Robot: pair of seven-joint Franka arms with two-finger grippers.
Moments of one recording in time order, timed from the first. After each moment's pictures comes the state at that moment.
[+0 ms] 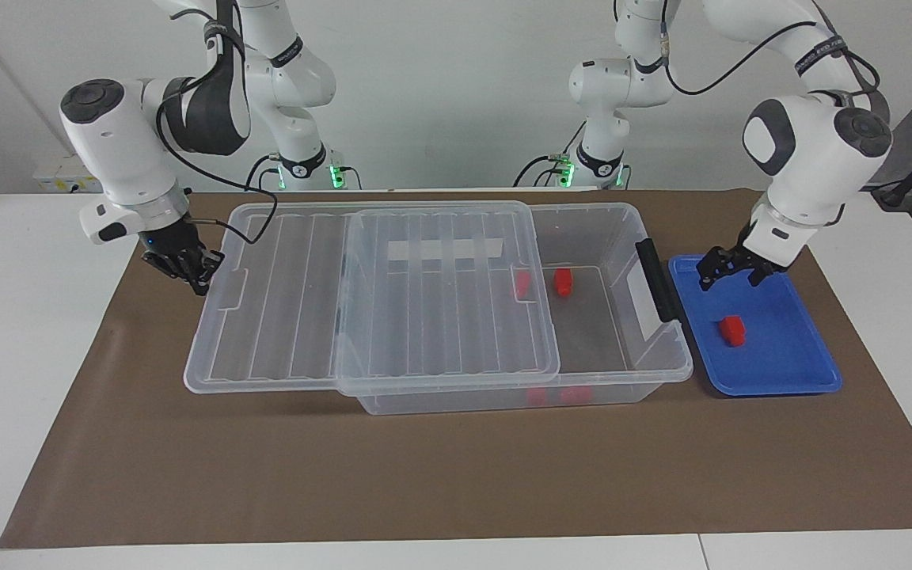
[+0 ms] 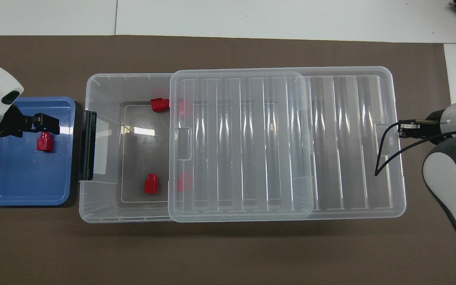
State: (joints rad) left arm -0.14 0.03 0.14 -1.85 -0.01 1.85 -0.01; right arm -0.07 -0.03 0.01 -2.00 -0.01 2.06 0.11
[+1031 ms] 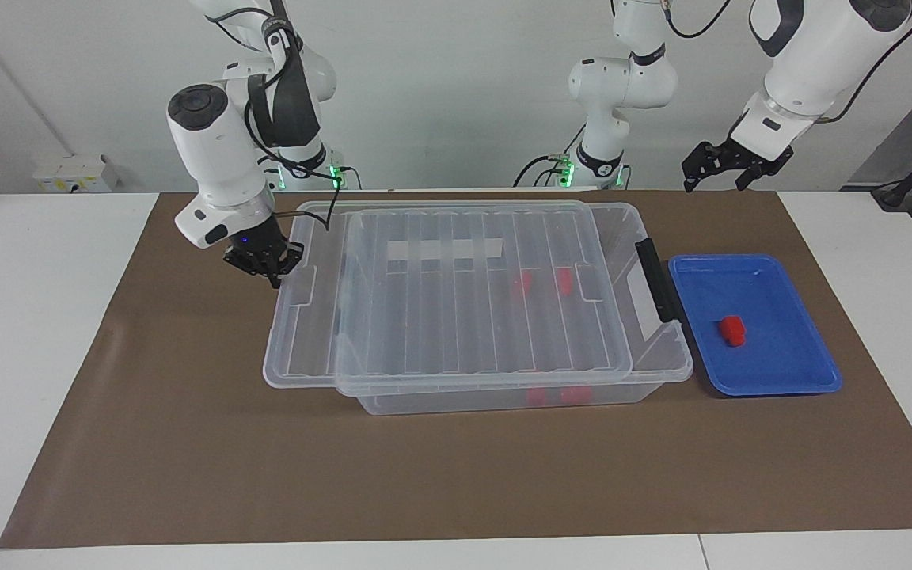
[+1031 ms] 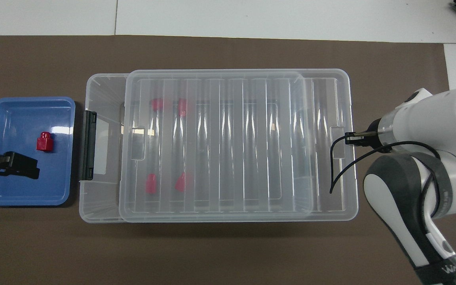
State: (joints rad) left arm -0.20 -0.15 0.15 -1.75 0.01 1.44 -0.03; right arm 0.14 -0.03 0.01 -2.01 -0.01 2.03 0.16
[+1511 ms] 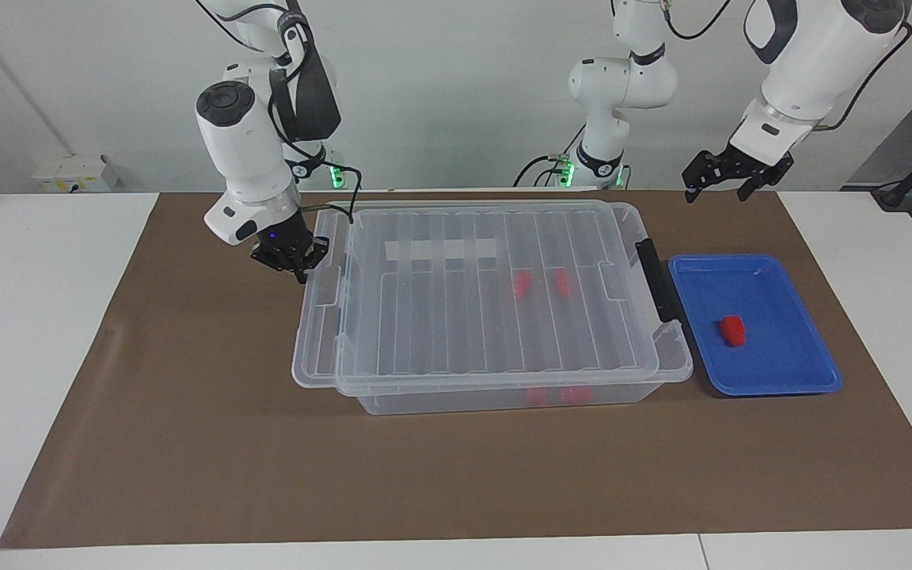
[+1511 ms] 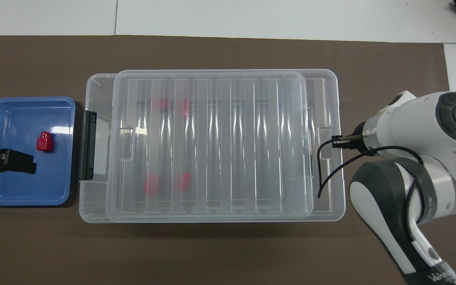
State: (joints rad) left arm -0.20 -0.13 0.14 -1.80 0.01 1.54 -0.02; right arm 0.19 -0.03 0.01 -2.01 0.03 2.03 0.17
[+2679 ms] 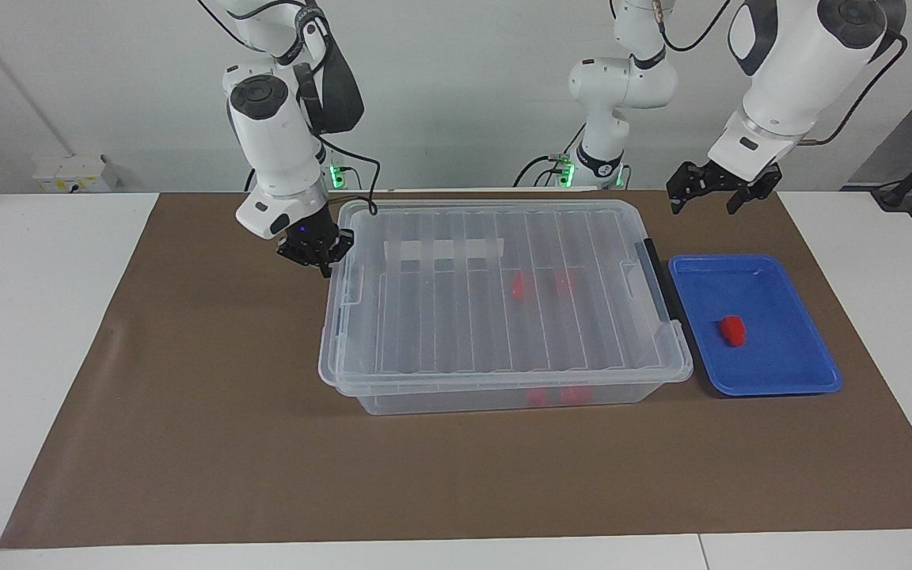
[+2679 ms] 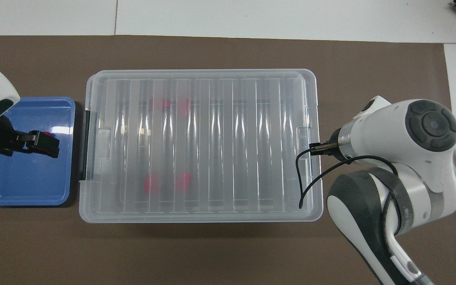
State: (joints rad) left arm -0.19 -0.04 0.08 -1.67 0.01 1.49 -0.02; right arm 0.25 -0.03 0.02 -2.01 0.03 2.03 0.17
